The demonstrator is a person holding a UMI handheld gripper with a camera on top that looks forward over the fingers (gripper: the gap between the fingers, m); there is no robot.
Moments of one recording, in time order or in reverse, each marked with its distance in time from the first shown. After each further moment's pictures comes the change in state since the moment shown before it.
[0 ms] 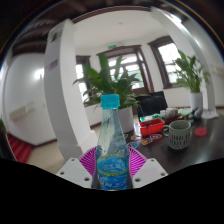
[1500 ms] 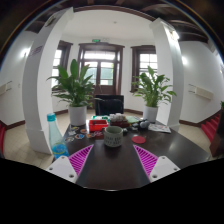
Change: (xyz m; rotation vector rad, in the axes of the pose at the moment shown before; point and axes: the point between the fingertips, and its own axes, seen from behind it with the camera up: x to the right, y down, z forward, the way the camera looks) arm 0.150 -0.062 -0.189 -0.092 0.404 -0.194
